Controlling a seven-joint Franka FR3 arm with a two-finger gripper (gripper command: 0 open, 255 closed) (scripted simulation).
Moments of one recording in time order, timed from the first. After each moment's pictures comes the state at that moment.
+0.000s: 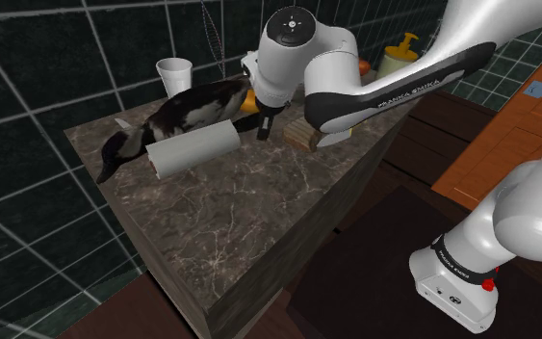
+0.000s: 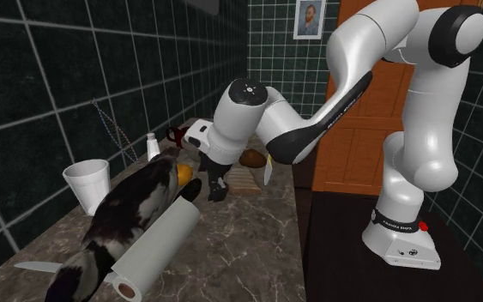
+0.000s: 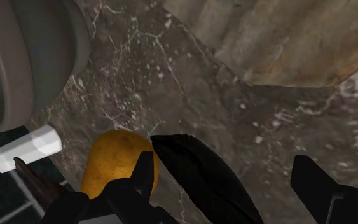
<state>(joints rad) 0.13 0.05 0.42 -2.13 -0.74 2.29 0.22</state>
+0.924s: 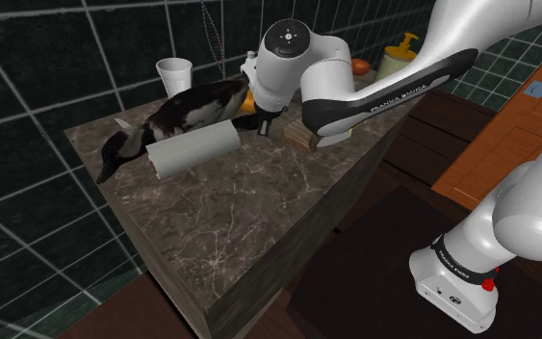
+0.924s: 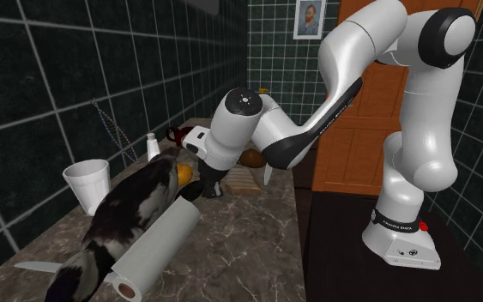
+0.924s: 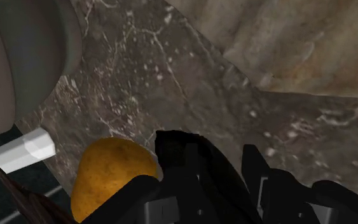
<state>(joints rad) 0.12 0.09 0.41 -2.13 -0.79 2.33 0.25</state>
